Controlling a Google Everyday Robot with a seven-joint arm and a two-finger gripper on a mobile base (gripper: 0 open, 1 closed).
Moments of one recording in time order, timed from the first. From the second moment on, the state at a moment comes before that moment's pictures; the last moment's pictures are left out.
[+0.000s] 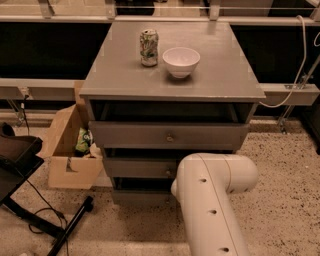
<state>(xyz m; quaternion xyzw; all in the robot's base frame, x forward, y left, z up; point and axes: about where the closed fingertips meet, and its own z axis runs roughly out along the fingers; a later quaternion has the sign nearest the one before) 0.654 -0.131 0.161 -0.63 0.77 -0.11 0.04</state>
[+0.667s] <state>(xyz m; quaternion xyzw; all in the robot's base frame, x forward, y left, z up) 0.654 -0.131 0.163 -0.63 0.77 -0.11 0.04</state>
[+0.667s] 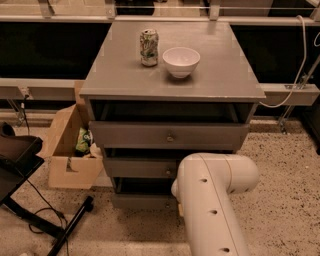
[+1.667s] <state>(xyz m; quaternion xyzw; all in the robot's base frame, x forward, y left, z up) 0.610 -0.142 0.139 -0.61 0.79 -0.05 -0.02</state>
